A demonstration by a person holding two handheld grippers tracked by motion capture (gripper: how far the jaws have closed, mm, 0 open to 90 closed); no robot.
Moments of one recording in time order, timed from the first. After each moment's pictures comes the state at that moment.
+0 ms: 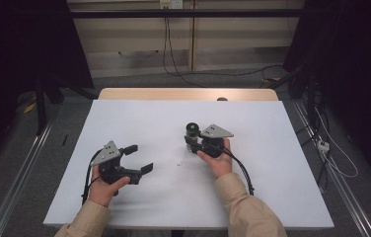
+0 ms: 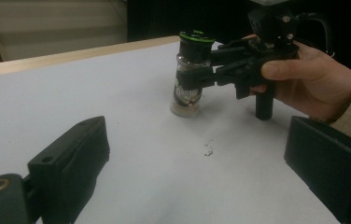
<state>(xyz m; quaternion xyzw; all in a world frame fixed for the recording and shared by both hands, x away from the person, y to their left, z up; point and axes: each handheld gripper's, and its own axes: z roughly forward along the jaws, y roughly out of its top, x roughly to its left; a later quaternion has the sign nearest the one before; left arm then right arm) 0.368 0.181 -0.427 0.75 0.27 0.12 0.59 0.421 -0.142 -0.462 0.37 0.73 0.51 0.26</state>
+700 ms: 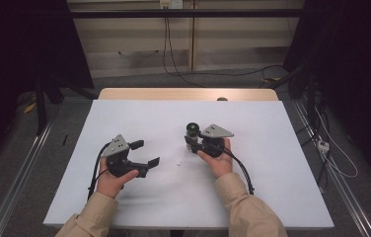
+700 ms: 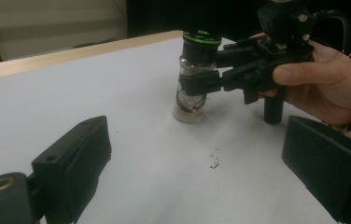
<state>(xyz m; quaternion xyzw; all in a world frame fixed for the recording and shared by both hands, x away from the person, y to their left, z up) 0.382 0.163 -0.423 0.77 0.27 0.12 0.57 0.421 -0.142 -0.462 0.37 0.73 0.51 0.26</state>
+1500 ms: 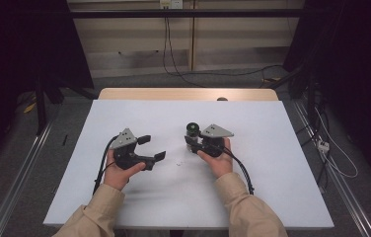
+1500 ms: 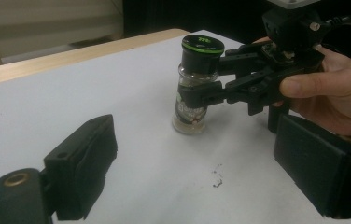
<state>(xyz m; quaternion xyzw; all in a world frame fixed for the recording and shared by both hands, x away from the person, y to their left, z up) 0.399 0.145 -0.417 0.78 0.27 0.11 0.56 0.421 -0.143 -0.462 0.37 0.73 0.51 0.26</state>
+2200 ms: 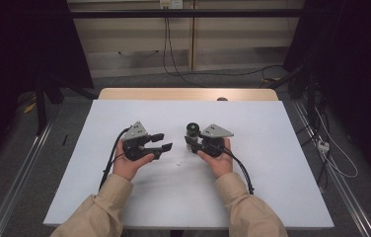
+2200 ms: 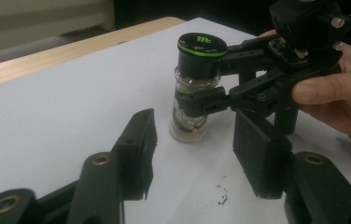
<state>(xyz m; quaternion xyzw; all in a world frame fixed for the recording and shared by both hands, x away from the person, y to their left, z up) 0.418 0.122 -0.412 0.80 0.25 0.10 0.54 0.421 -0.142 -0.462 0.37 0.73 0.51 0.26</state>
